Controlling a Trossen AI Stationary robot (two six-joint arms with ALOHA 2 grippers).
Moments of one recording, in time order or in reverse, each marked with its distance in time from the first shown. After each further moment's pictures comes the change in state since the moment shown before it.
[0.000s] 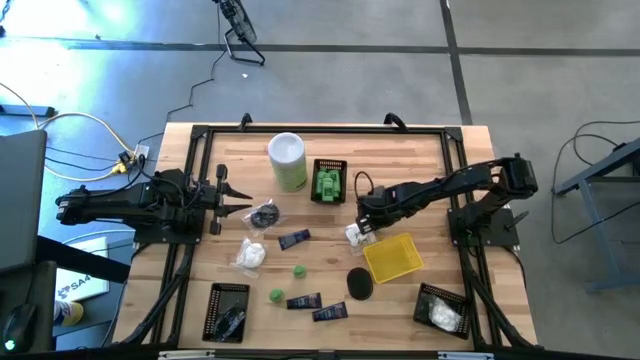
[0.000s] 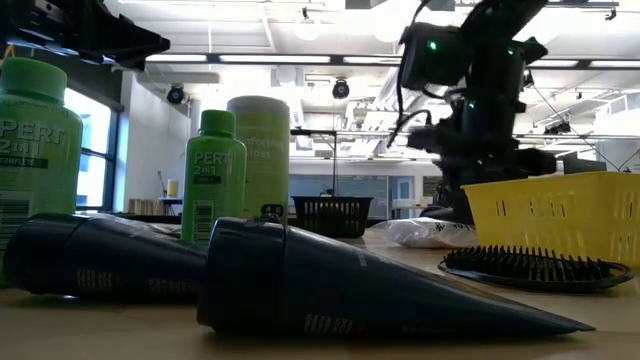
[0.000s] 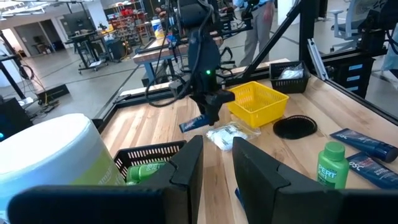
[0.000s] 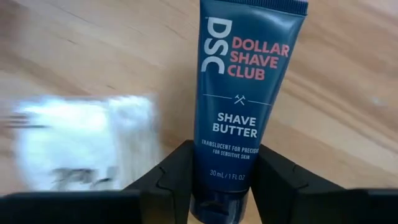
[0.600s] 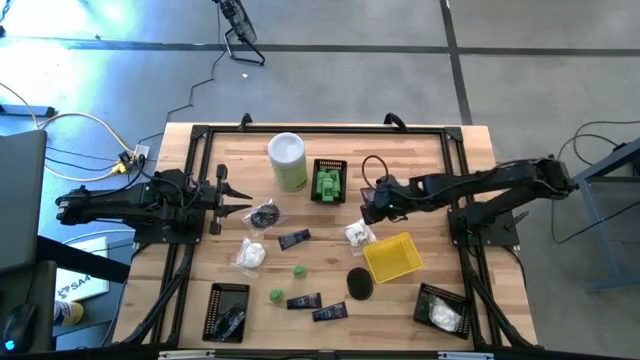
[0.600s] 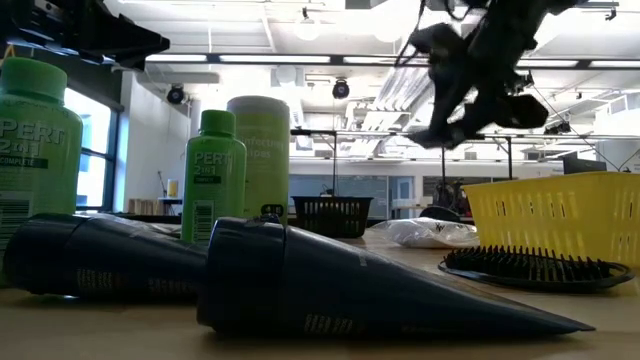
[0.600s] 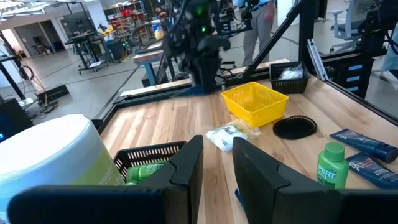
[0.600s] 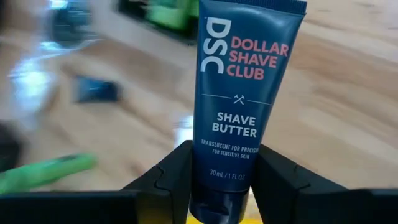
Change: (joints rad) left arm 0.000 0.000 0.000 0.002 0.001 0.000; right arm 0.047 -0.311 0.003 0.063 0.033 0.041
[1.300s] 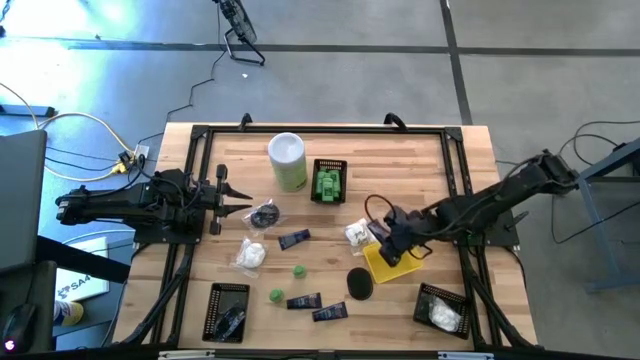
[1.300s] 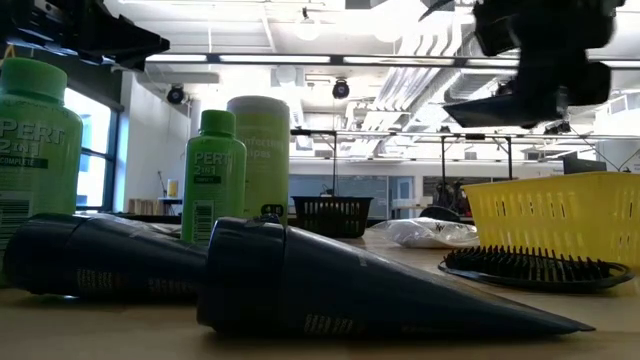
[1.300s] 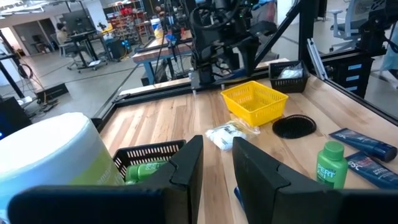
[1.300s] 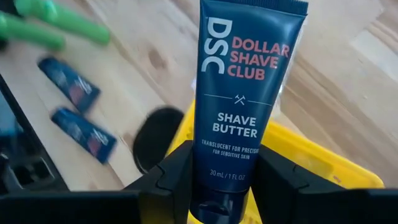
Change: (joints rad) left arm 0.000 0.000 0.000 -0.006 0.000 -0.003; right arm 0.333 -0.049 0.000 -0.123 0.014 -0.067
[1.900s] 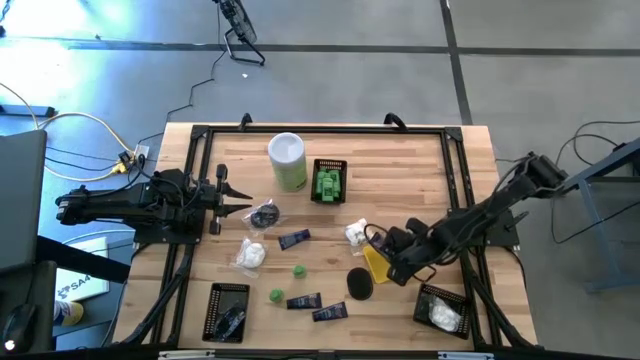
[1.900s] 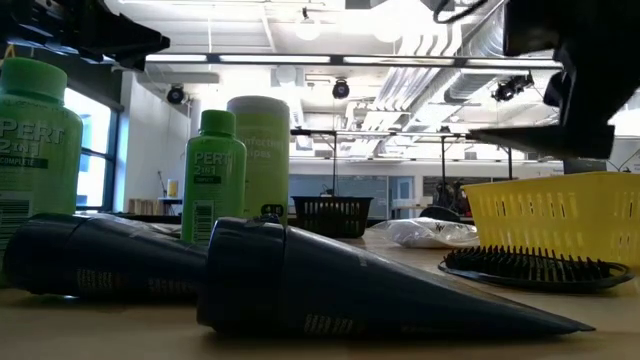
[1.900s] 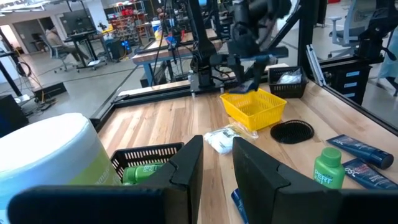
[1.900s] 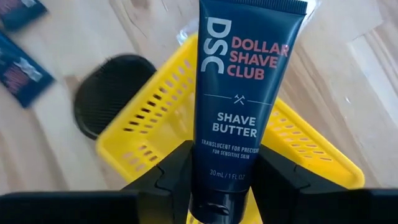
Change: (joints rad) left arm 0.000 0.000 0.000 0.013 0.002 -0.026; right arm 0.162 0.131 0.000 -0.055 0.127 -0.139
